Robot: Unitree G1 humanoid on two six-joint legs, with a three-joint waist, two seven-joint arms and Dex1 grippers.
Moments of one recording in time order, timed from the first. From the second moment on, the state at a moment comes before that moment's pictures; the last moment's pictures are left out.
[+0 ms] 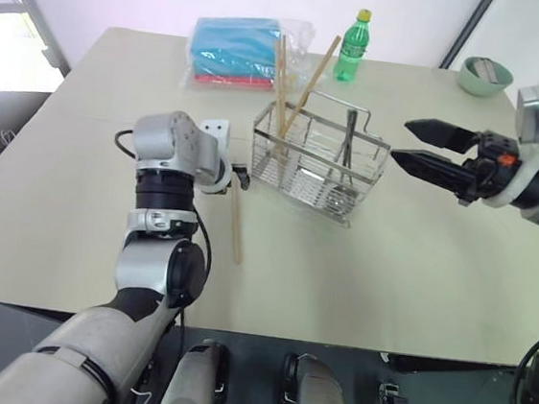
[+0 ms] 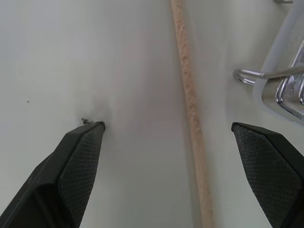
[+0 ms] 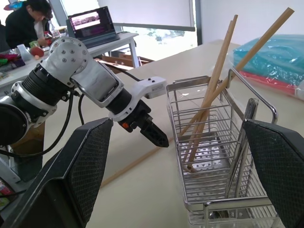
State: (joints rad) left arm -1.16 0.03 0.39 0.44 -0.18 1.58 0.23; right arm -0.63 -0.87 -0.28 -0.06 0.85 0.83 1.03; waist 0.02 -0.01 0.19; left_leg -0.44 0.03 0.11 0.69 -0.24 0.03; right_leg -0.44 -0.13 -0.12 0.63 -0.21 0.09
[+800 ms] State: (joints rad) left arm -1.21 0.09 0.42 0.64 -0.16 1.41 0.21; right arm -0.60 -0.89 -0.29 -0.05 0.84 0.81 1.07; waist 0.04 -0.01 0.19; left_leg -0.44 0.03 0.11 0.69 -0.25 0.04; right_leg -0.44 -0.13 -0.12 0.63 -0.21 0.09
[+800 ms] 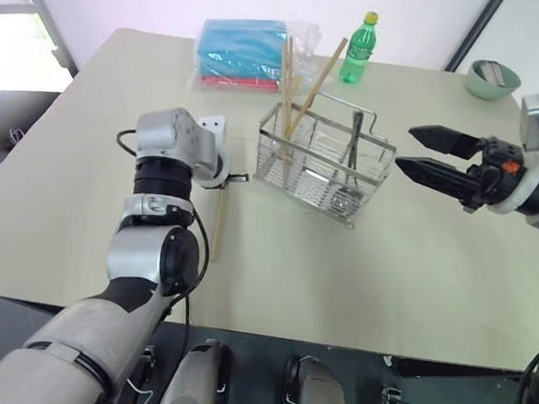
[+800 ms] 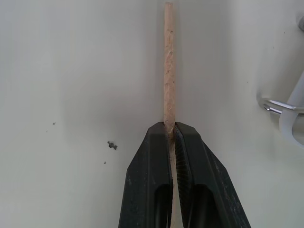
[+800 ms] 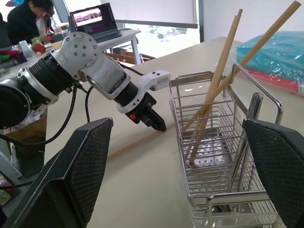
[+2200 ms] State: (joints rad) left arm -1.12 0.08 0.06 0.38 -0.33 0.44 -0.40; right arm -0.64 -0.97 -0.34 -0.08 0.89 0.93 1.02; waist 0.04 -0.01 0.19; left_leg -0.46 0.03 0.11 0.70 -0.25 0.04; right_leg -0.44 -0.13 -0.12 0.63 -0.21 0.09
